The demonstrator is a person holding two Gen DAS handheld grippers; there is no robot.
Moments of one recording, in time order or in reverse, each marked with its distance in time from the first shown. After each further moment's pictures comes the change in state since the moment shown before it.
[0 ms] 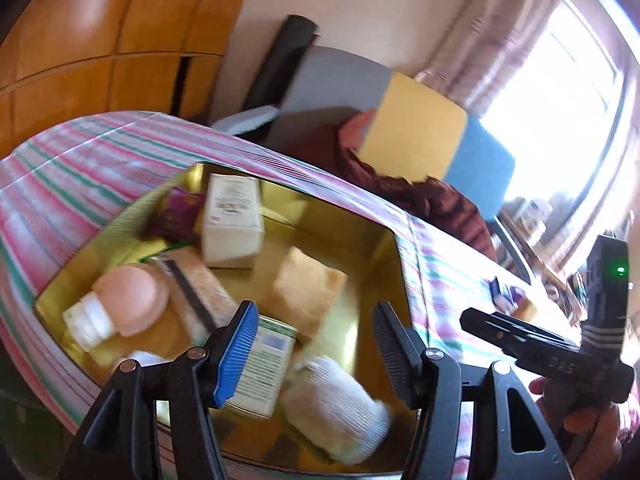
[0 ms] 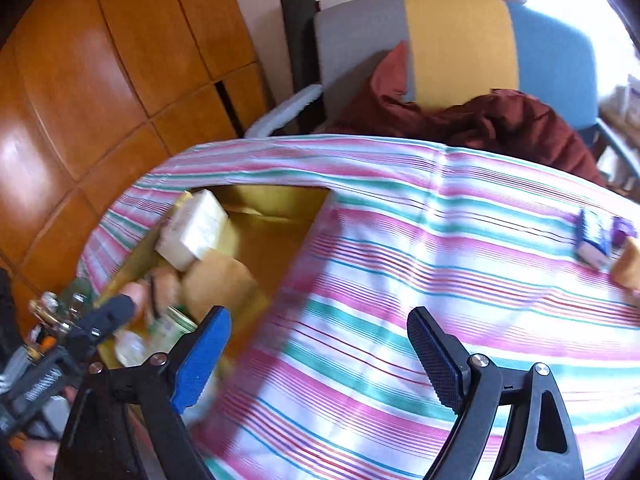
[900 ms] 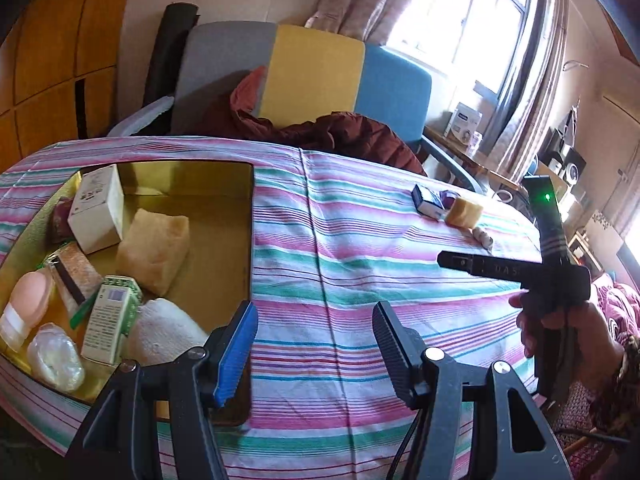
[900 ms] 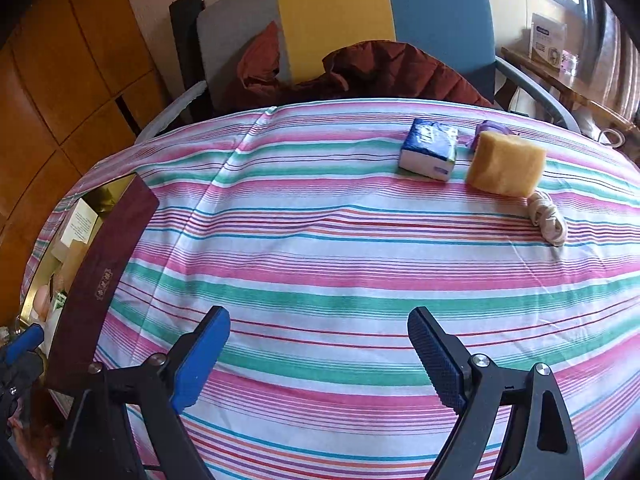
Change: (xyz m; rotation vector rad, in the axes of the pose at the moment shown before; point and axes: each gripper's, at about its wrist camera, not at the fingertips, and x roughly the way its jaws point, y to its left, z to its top) left arm 0.007 -0.104 -0.051 0.296 0.139 -0.159; right arm -0.035 -0.160 -0.047 0.198 0.045 -0.222
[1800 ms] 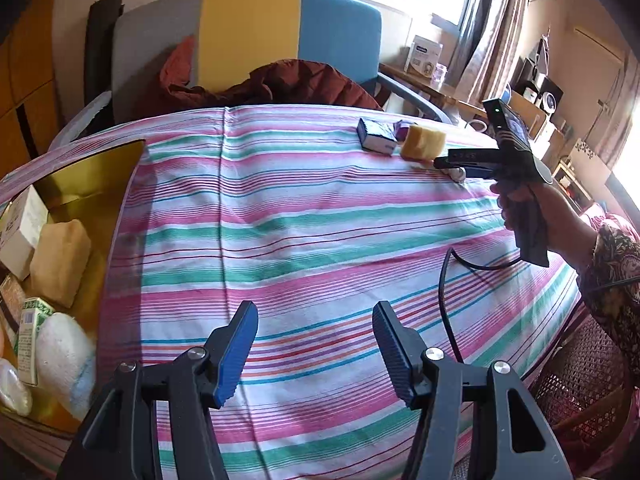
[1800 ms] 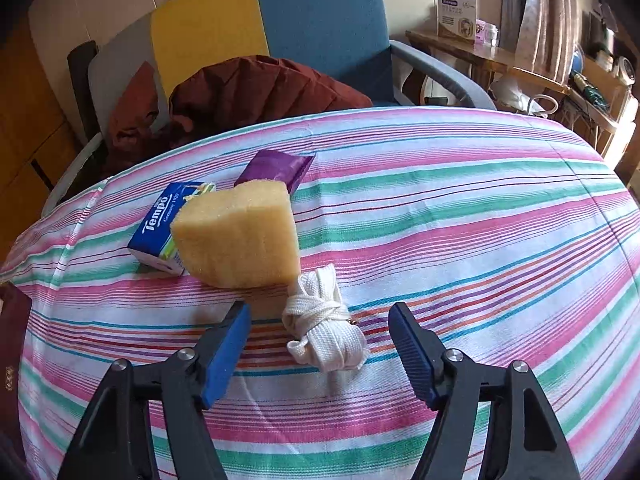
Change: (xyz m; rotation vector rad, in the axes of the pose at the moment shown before) left arm 0.053 -0.076 -0.005 0.173 0.182 -0.050; right arm 0.041 -0.181 0.058 0.179 -0.018 -0.175
